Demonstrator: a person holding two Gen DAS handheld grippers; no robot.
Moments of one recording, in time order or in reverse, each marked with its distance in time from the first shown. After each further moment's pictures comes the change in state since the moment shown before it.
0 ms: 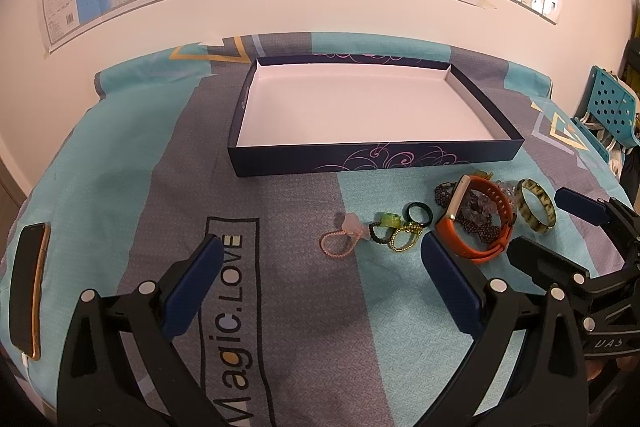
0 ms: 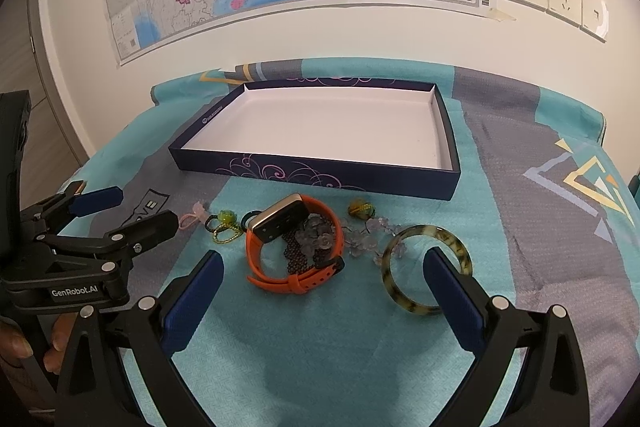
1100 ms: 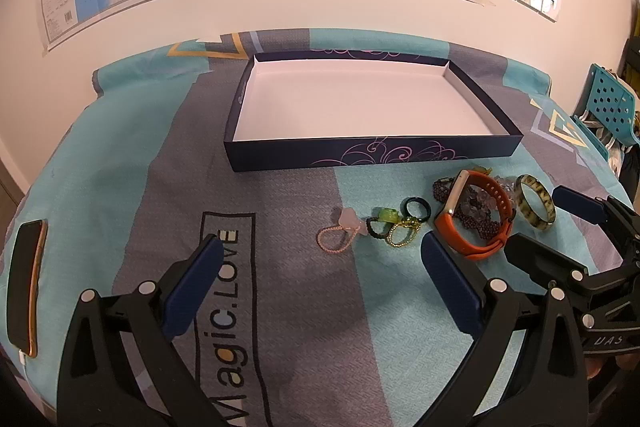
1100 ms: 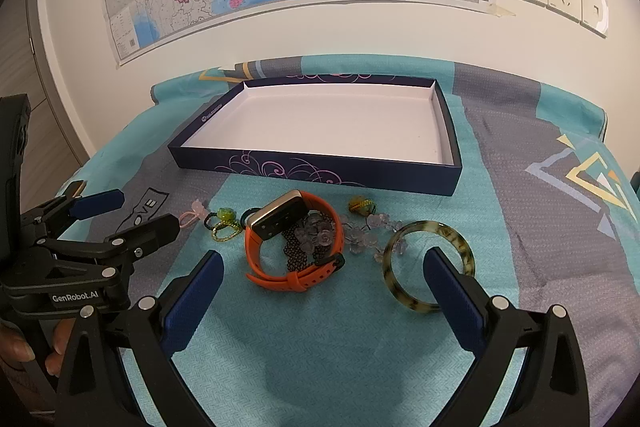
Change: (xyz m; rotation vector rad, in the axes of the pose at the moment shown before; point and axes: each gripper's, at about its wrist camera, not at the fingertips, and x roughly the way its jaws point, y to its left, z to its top) left arm 0.003 -0.002 -0.003 0.000 0.005 -0.002; right arm 0.002 -0.001 -0.001 0.007 0.005 0.004
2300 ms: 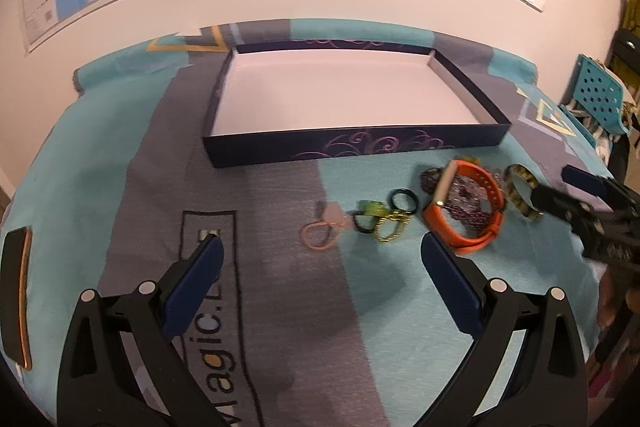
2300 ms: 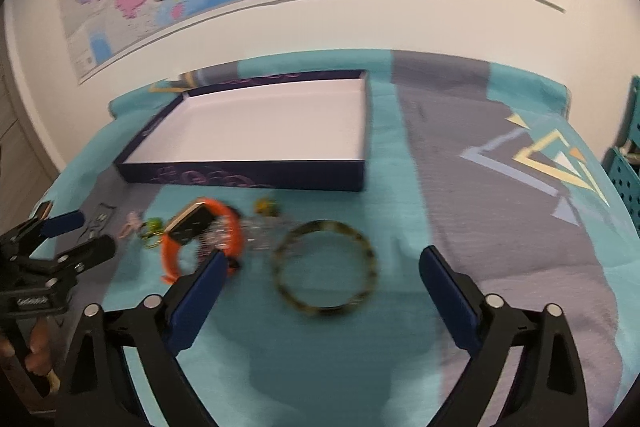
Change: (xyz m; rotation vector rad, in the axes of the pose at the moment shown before) left arm 0.008 -0.006 0.000 0.039 0.033 -0.074; right arm -0.002 -0.071 0.003 0.099 0.023 -0.103
